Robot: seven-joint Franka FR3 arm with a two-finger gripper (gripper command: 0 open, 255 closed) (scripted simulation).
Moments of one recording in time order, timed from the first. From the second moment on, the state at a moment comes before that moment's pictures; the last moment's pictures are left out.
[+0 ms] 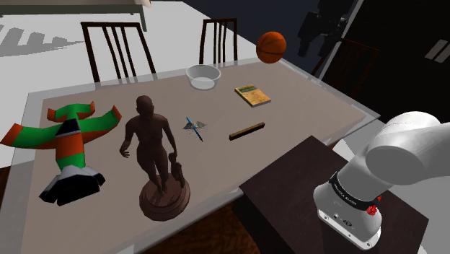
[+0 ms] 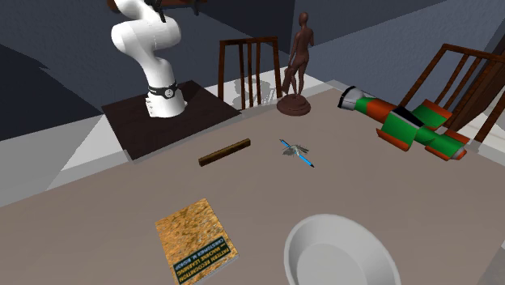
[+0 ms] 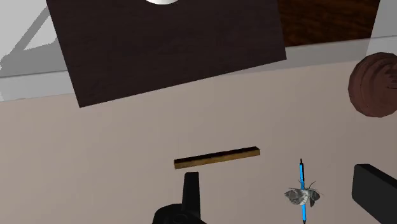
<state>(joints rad) 0.02 -0.75 -0.06 -2.33 0.07 1.54 0.16</state>
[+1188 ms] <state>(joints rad) 0.15 -0.28 -0.10 -2.35 0.18 2.02 -0.13</state>
